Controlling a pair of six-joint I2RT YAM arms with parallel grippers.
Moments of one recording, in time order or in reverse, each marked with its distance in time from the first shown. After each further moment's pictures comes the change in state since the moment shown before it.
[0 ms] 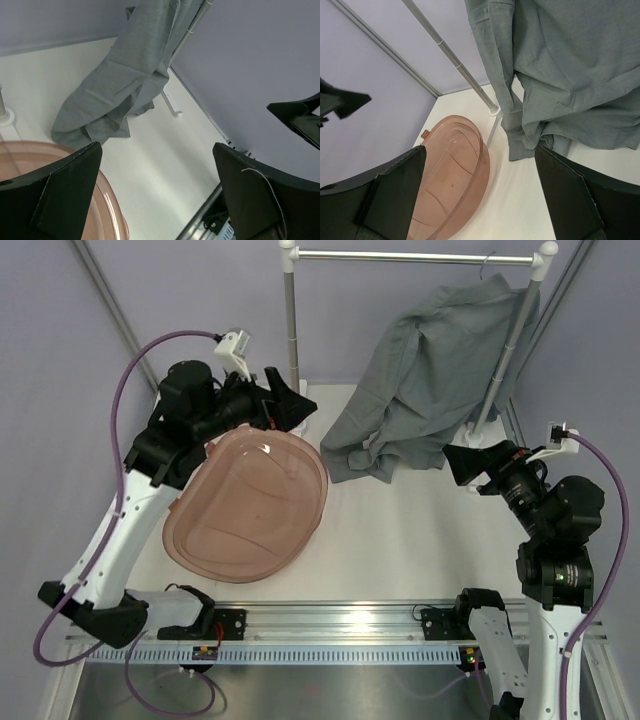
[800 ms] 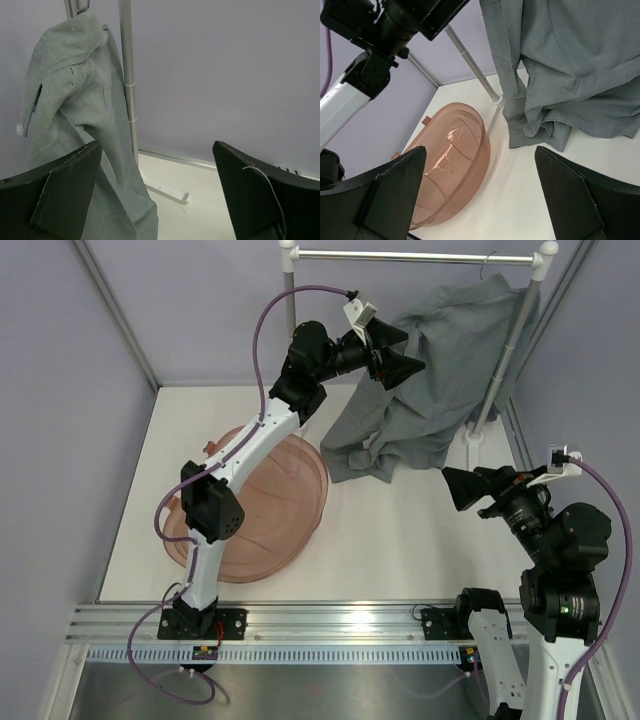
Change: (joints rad) left arm -0.142 0.850 0.565 0.756 0.340 0.182; right arm 0.000 -0.108 0.014 -0.131 -0.024 -0.043
